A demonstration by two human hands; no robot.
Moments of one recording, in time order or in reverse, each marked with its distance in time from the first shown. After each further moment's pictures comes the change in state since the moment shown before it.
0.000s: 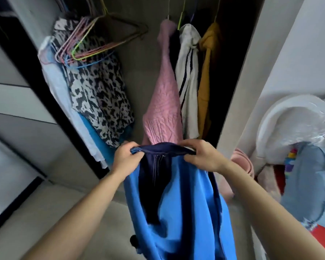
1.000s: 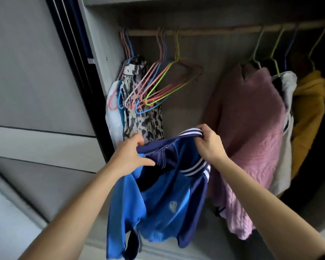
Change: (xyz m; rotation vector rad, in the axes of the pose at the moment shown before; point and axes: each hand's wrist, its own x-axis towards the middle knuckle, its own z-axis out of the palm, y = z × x) left_hand 0.210 -0.089 -0.297 0.309 -0.117 0.285; right_hand 0.290 -0.203 0.123 0.122 0.562 0.061
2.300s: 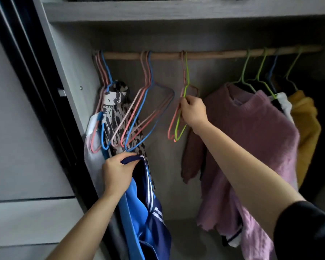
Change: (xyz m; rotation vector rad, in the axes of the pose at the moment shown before) left_hand 0.145 -0.056 0.015 -0.502 0.363 0.110; right_hand 0.199 -0.093 0.016 0.052 0.395 0.039
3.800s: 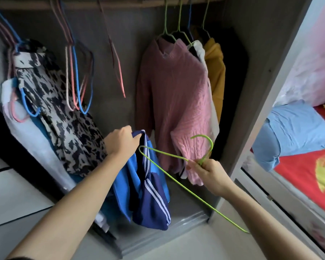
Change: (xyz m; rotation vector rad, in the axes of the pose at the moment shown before) left_hand -0.086 0.029 0.105 0.773 -0.397 0.219; right_hand -0.330 0.136 -0.171 -0.211 -0.225 0.338
